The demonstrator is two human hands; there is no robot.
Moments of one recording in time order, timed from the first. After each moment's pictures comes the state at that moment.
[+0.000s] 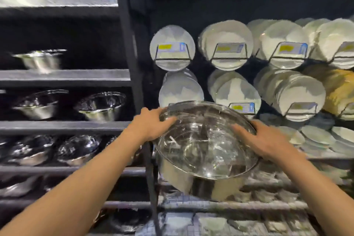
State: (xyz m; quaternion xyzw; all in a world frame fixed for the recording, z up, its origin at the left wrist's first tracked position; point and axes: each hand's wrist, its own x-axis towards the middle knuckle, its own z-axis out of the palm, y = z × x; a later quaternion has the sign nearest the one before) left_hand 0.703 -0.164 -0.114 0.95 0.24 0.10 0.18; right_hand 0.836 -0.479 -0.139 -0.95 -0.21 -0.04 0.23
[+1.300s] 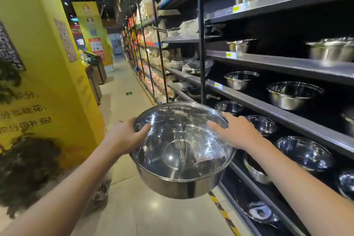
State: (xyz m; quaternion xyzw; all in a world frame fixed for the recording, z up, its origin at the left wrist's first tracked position) left_hand 0.065 0.020 -0.114 0.64 0.74 0.22 0.01; right_hand 0.397 0.082 -0.135 -0.66 -0.71 0.15 0.19
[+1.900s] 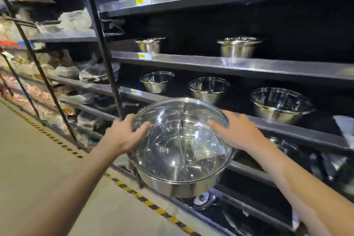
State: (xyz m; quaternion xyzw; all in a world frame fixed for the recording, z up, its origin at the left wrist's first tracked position) left_hand 0.198 0.284 -0.133 0.82 0.54 0.17 0.11; right_hand 0.507 0.136 -0.145 -0.85 -0.47 0.09 0.22
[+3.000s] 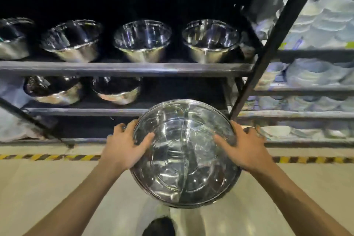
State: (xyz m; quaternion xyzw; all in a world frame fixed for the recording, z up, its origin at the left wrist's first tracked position) left_hand 0.358 0.211 -0.532 0.90 0.37 -0.02 0.22; right_hand 0.533 -0.073 -0.542 -0.96 -0.15 0.17 0.16
